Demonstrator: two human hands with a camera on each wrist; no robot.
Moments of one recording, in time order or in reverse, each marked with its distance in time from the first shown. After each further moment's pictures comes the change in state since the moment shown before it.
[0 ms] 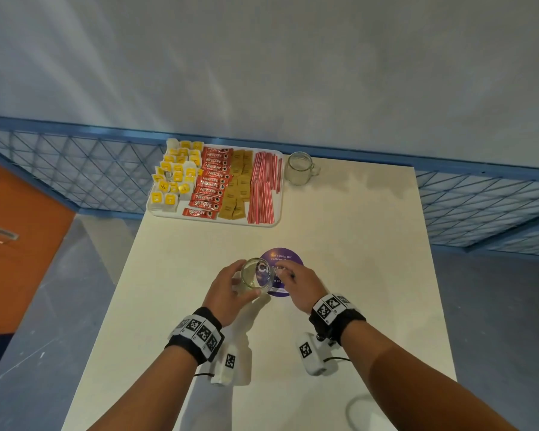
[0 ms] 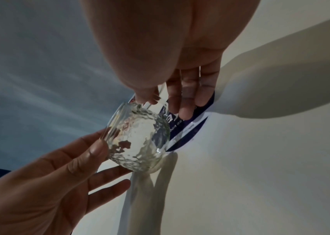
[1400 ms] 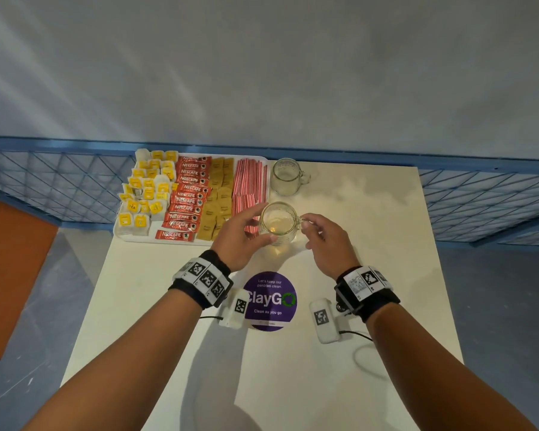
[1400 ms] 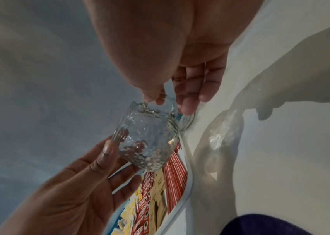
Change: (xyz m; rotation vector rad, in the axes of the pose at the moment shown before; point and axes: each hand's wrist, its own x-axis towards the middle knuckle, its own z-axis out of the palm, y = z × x) left_hand 0.161 0.091 0.006 0.123 -0.044 0.230; right_hand 0.090 0.009 -0.105 0.313 0.358 -0.083
